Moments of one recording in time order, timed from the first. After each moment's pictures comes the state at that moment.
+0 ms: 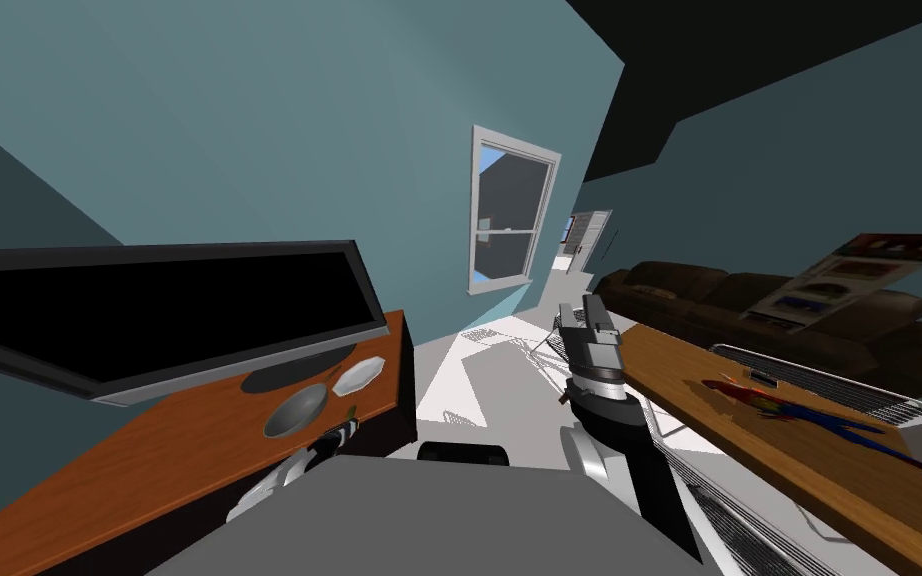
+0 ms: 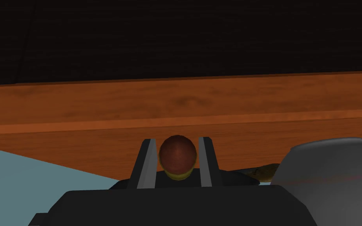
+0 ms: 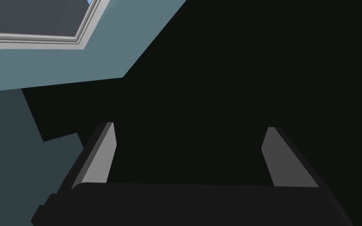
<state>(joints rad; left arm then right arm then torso) 0.08 0.48 -0.07 -0.67 -0.53 -0.03 -0.33 0.53 -0.04 0.02 -2.40 0.05 -0.52 0.14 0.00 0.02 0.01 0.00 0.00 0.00</state>
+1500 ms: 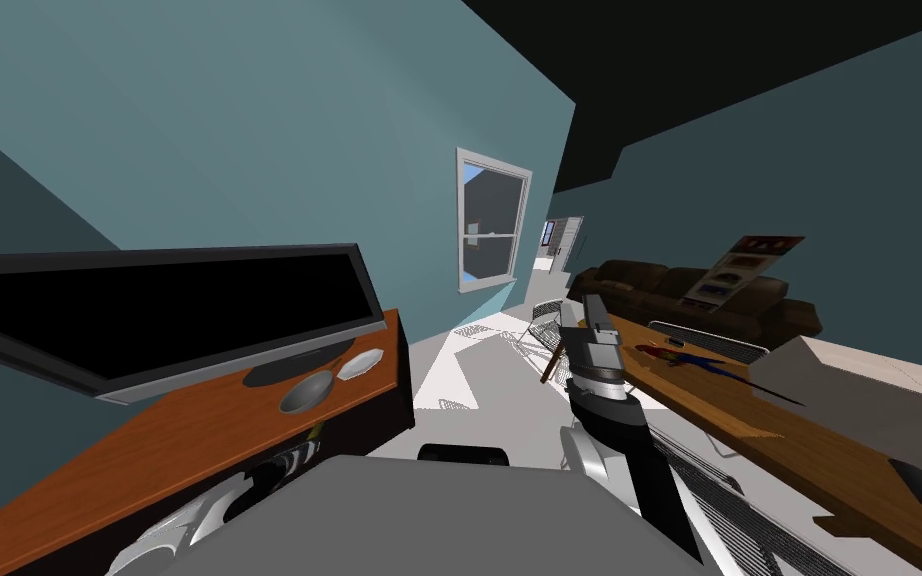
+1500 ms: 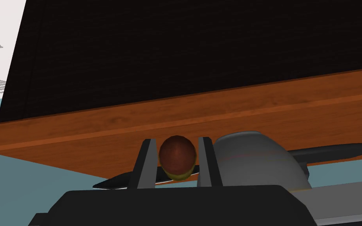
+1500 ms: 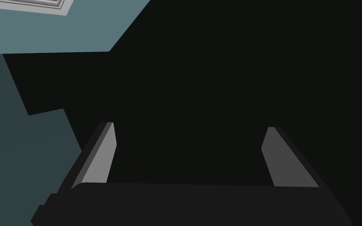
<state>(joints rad) 0.17 0.76 -0.31 -0.66 -0.39 -0.14 -0.19 0.53 -0.04 0.02 -2.40 0.05 -0.52 0.14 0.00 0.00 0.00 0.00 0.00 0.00</state>
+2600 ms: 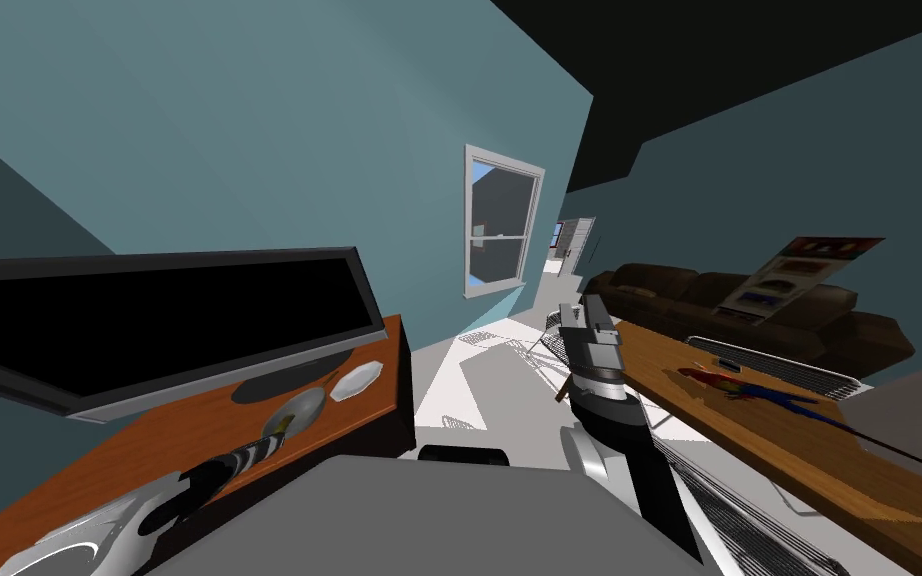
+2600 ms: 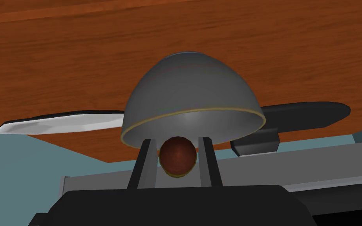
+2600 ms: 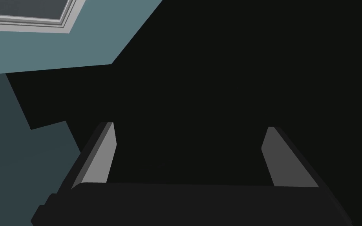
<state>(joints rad) 0.13 0.97 -0.44 -0.53 -0.26 -0.32 -0.08 0.53 -0.04 0.02 -2.40 0.05 -0.52 0.14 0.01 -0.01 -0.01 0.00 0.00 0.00</state>
